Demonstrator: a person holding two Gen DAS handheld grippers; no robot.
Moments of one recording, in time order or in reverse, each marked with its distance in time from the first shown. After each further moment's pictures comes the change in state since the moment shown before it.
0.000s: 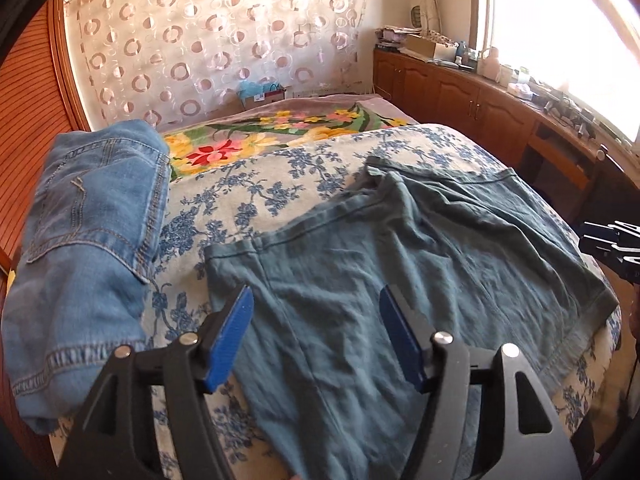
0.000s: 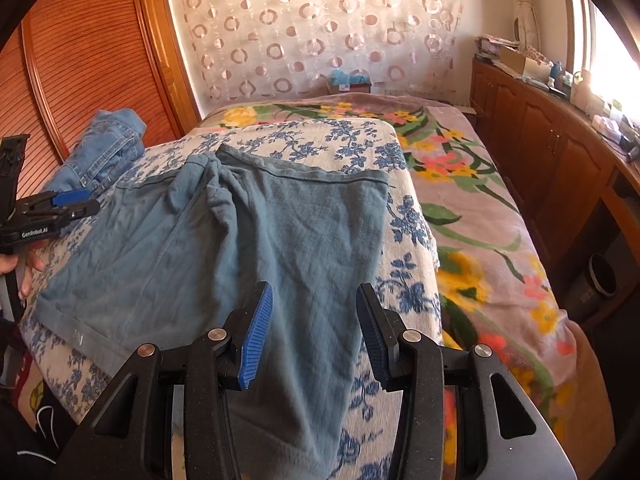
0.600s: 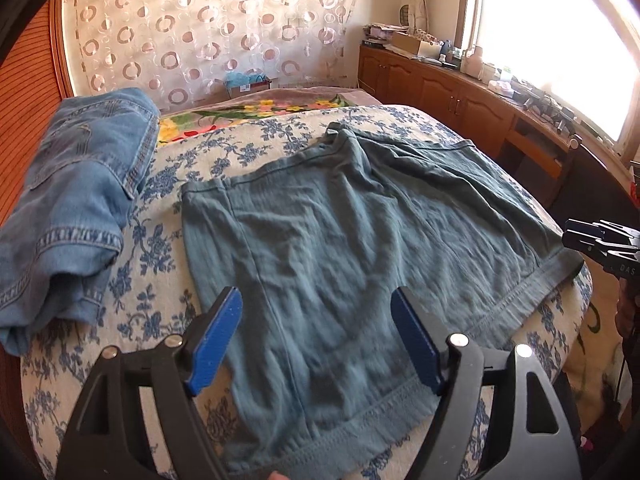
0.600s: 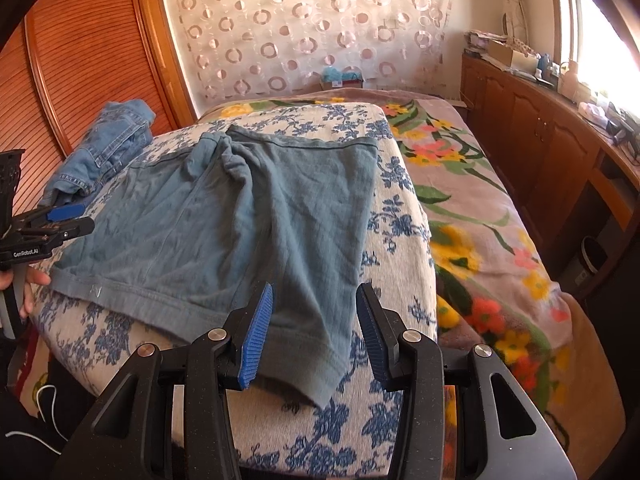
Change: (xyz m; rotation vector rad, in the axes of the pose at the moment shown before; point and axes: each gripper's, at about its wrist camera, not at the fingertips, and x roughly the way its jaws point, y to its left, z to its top) left arm -0.037 -0.023 -0.053 -0.030 0.014 -0.074; right arm -0.034 0.007 -0.044 0.025 0.009 -0.019
